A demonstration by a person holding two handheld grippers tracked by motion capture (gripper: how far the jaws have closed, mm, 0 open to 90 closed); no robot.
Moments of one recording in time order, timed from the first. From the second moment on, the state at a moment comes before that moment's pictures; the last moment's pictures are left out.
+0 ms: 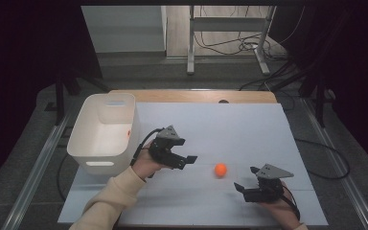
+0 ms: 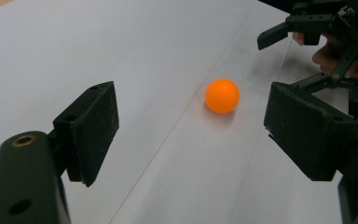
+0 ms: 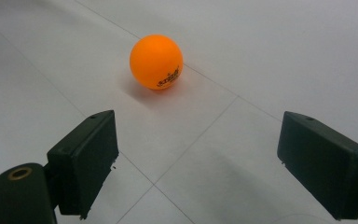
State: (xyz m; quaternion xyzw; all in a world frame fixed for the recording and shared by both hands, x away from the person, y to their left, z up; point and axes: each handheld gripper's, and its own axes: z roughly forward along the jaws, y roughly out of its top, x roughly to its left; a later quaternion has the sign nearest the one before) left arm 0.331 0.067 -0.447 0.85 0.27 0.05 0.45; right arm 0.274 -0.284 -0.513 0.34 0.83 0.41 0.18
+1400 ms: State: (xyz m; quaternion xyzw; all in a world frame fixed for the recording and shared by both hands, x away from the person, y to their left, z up) left arm 0.328 0.006 -0.469 0.88 0.23 0.02 0.41; right arm 0.274 -0.285 -0.513 0.34 0.83 0.41 0.18
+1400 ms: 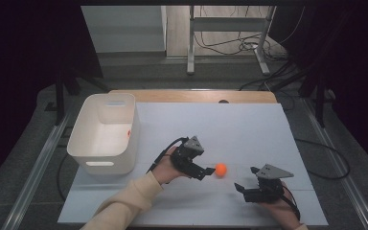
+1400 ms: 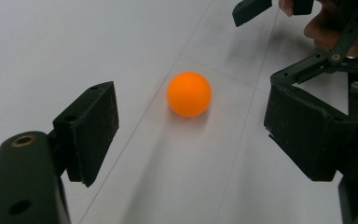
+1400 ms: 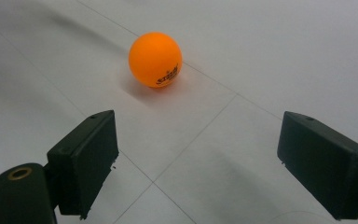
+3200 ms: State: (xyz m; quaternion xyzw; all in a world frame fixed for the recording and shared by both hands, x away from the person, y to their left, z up) left arm 0.343 -0.052 -0.511 0.91 0.20 0.03 0.35; right arm 0.273 -0.286 -0.513 0.34 0.83 0.41 0.19
